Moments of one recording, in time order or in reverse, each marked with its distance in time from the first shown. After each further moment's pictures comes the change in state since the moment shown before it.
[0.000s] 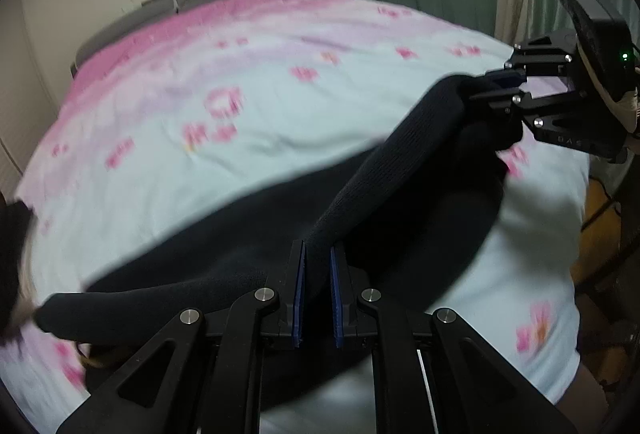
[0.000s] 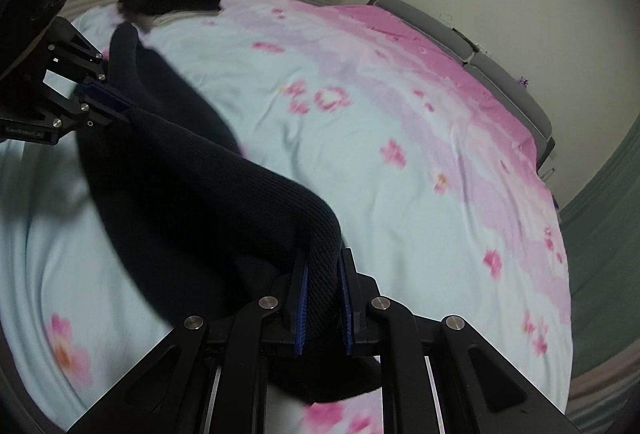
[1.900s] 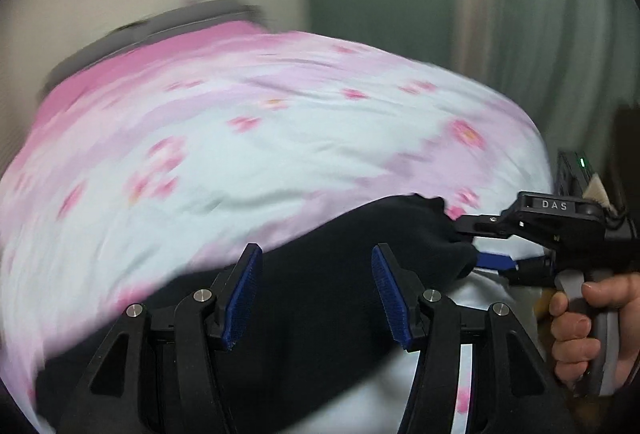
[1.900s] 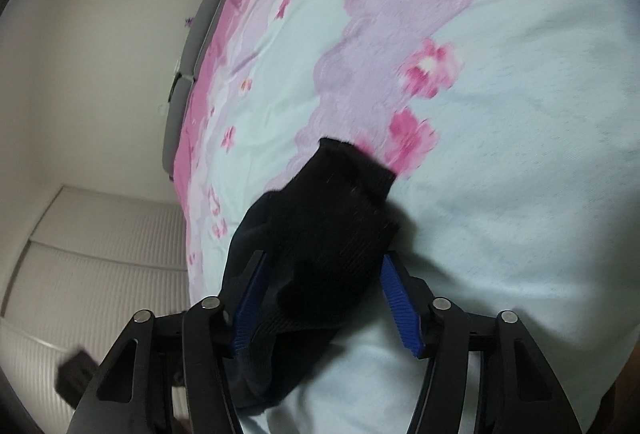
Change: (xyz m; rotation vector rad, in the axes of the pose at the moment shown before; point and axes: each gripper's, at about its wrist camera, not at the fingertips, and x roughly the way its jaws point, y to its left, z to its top) left arm 0.007 -0.036 0.054 0.107 -0.134 -0.164; right arm 0.005 0.012 -0.163 1.870 -0.159 0.257
